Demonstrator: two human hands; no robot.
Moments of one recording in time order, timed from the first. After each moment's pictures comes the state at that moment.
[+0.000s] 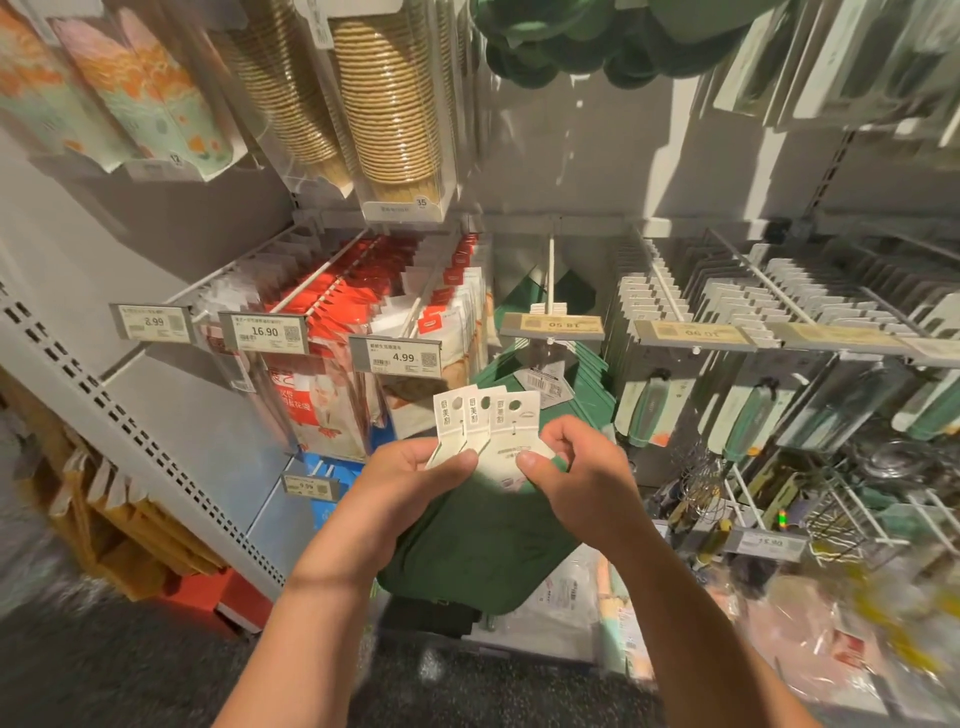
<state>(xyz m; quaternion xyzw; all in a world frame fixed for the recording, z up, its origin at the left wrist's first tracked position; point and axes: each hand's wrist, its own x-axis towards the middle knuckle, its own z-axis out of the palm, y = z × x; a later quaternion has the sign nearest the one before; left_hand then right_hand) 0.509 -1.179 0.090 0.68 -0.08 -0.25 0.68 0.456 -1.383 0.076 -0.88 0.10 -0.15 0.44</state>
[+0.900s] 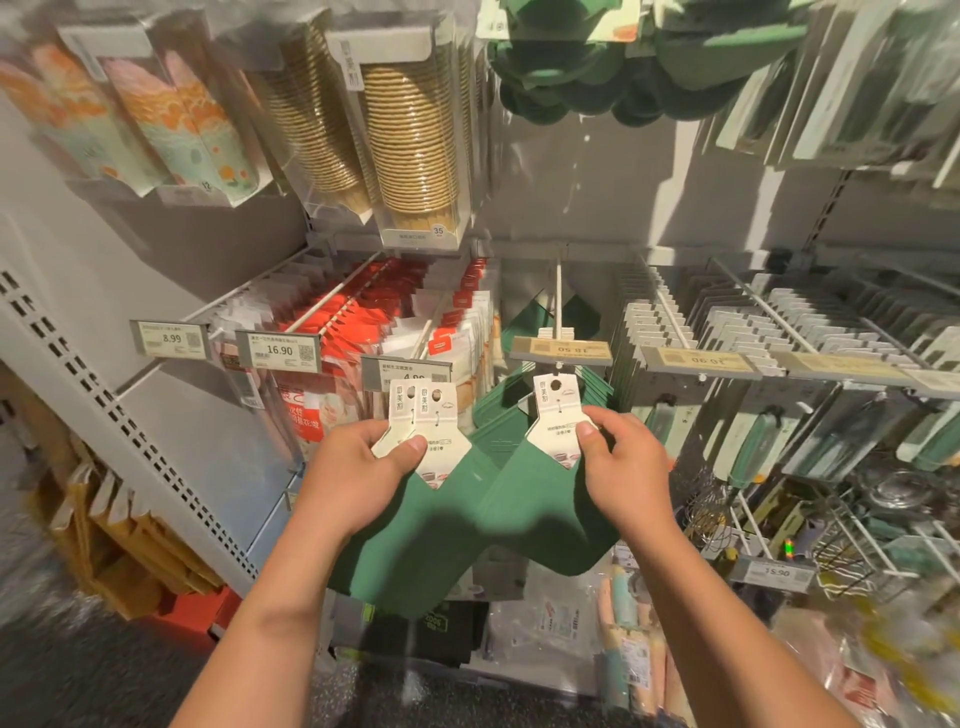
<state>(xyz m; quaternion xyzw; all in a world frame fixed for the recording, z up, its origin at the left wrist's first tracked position) 0.539 -1.148 0.111 0.84 -0.05 -0.02 0.54 0.484 -1.415 0.074 -0.86 0.19 -0.23 0.42</state>
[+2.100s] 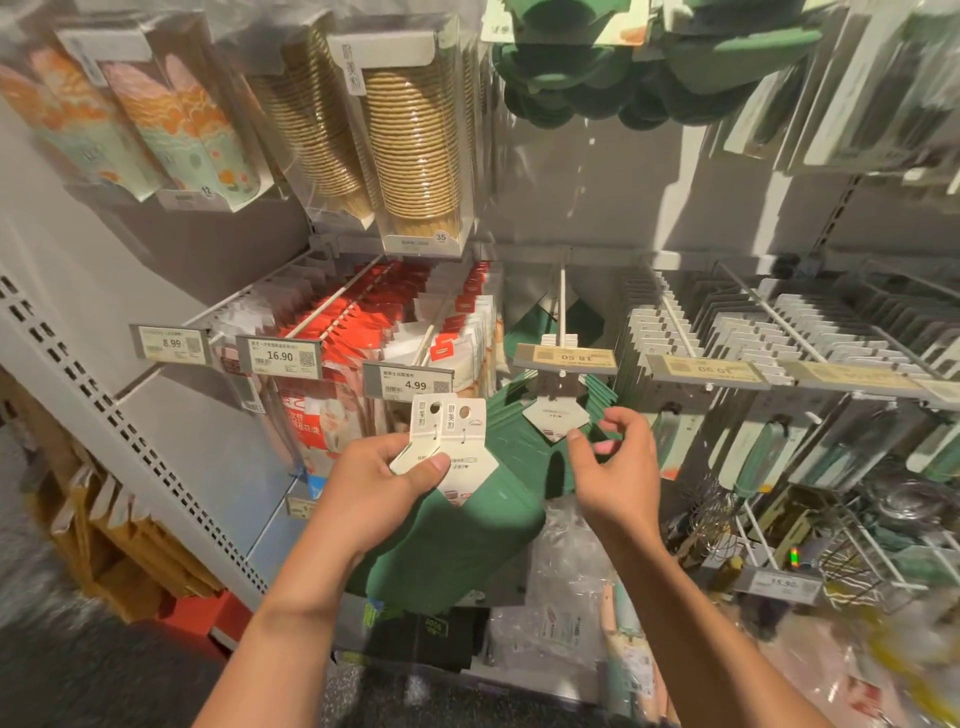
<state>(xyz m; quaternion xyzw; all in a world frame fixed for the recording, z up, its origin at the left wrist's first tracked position) 0.528 -1.161 0.110 0.79 -0.08 -0.07 0.60 0.486 -1.396 0.074 -0.79 0.24 -0.25 0.50</state>
